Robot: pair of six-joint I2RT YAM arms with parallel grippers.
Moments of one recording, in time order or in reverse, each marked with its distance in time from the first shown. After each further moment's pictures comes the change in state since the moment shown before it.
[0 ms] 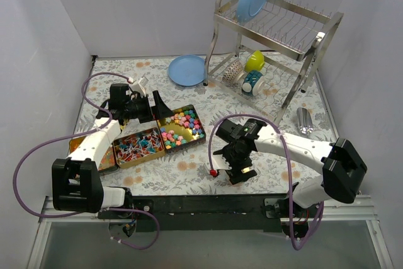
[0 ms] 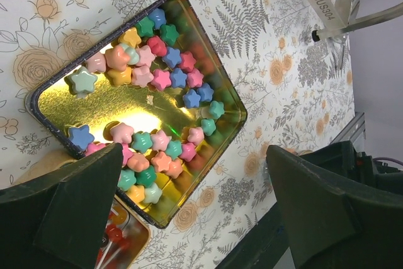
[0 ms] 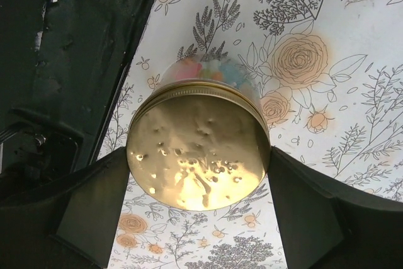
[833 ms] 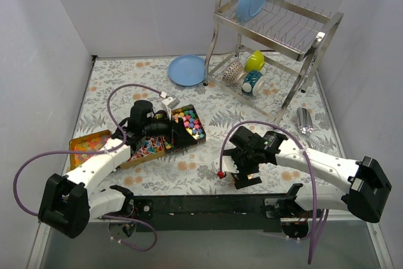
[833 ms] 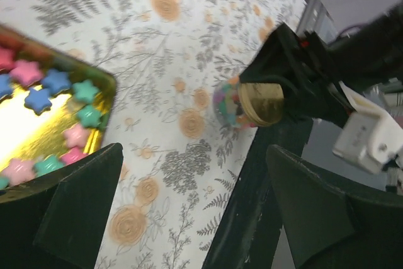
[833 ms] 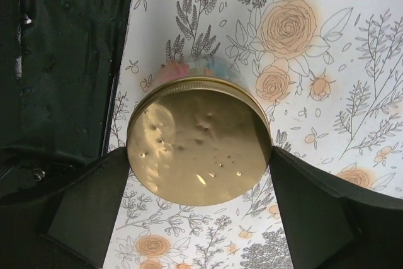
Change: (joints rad) left arm -0.326 -0.174 -0.211 0.234 0.117 0.070; right arm -0.003 -0.249 -0.216 0.181 0.047 0.160
